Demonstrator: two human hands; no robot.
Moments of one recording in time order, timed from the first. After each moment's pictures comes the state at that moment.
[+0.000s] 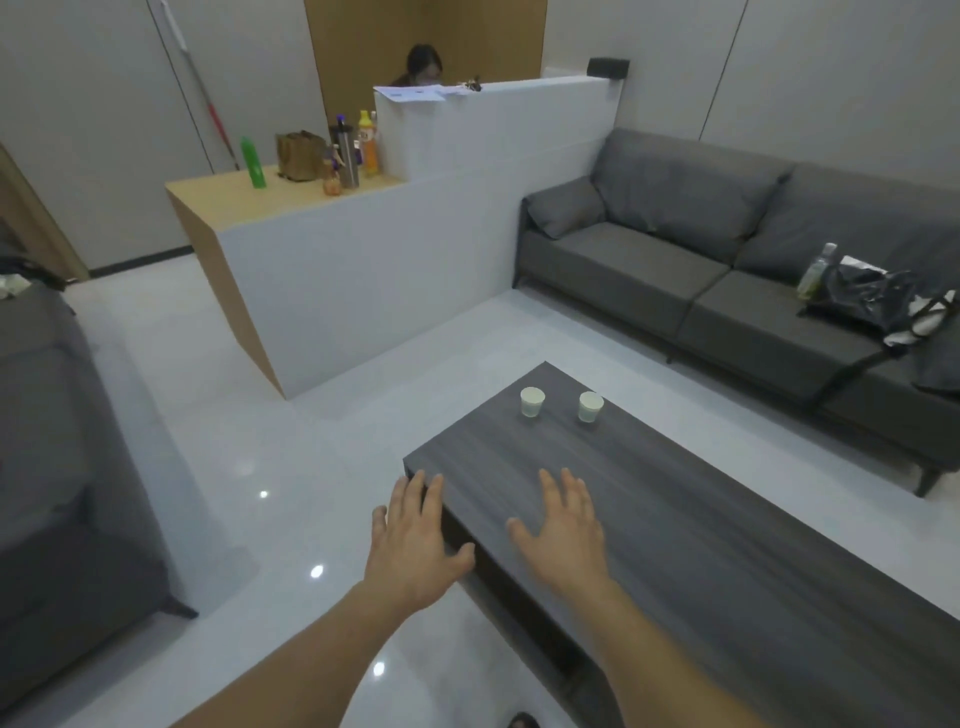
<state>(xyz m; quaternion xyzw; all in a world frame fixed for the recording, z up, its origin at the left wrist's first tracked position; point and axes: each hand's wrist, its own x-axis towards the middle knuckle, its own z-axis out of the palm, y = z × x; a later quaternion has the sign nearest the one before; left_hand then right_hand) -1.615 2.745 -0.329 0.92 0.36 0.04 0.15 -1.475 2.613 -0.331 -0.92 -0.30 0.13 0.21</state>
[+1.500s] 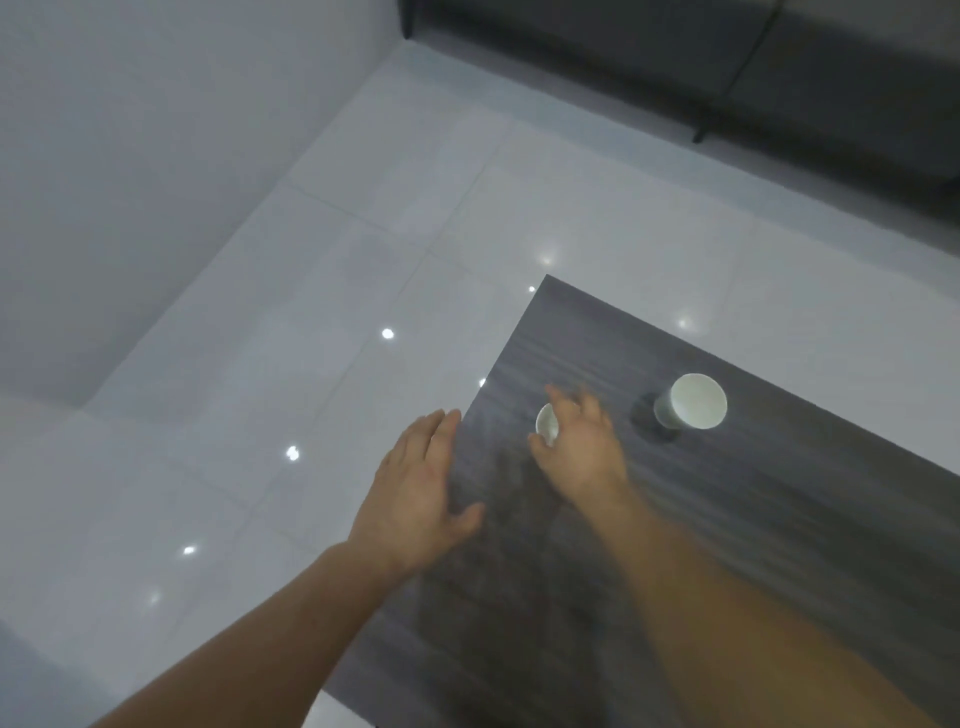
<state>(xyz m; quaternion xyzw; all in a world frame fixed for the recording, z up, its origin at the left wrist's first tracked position) -1.149 3.141 -0.591 0.95 0.16 -0.12 0.26 -1.013 2.983 -0.649 -0.95 -0.14 0.26 0.15</state>
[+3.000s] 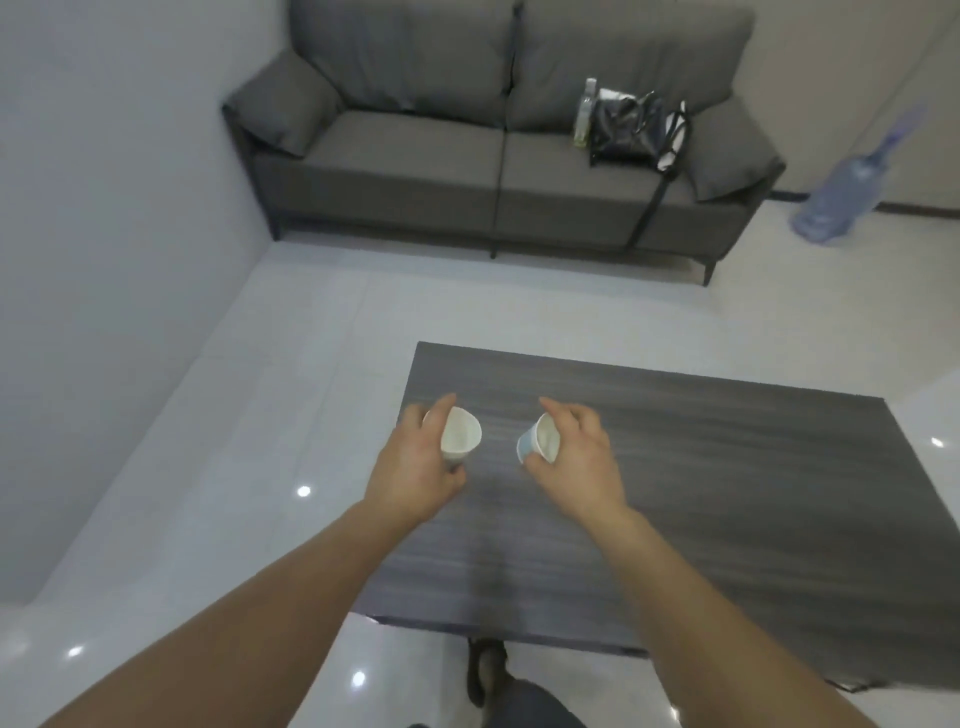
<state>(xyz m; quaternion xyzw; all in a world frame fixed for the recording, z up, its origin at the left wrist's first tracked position) -1.276 3.056 -0.377 0.96 0.00 -0.01 0.29 -1.262 2.856 -0.364 -0.95 0.02 0.06 0.31</state>
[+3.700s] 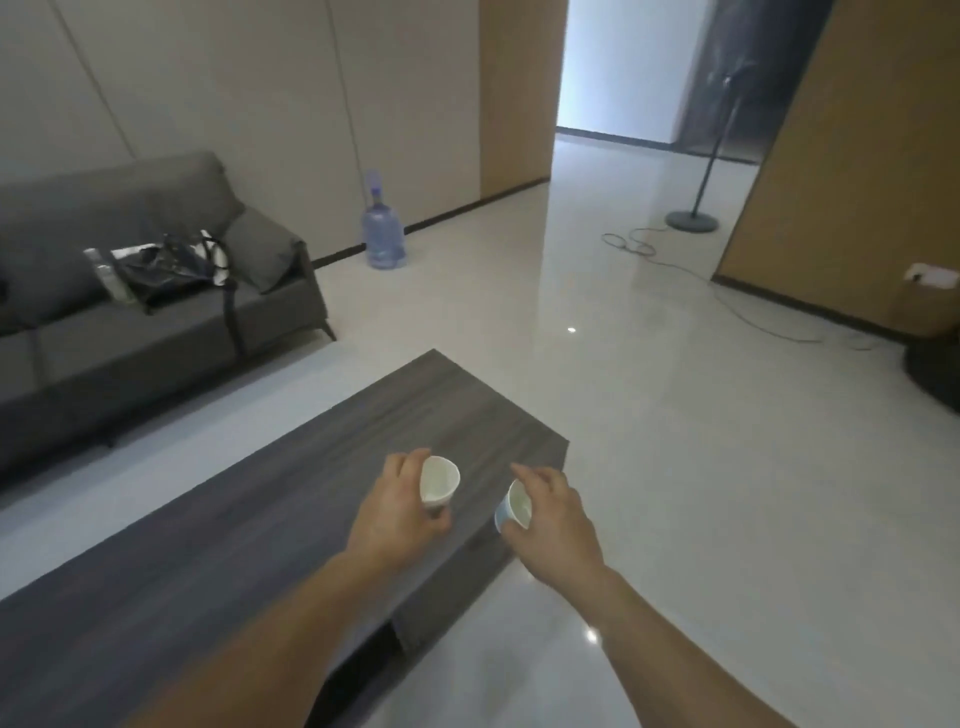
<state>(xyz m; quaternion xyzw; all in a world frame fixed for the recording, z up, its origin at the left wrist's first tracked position) -1.494 2.608 -0.270 0.88 -0.37 -0.08 0.28 -1.639 2.475 -0.296 -0.88 0.35 -0.10 0.30</state>
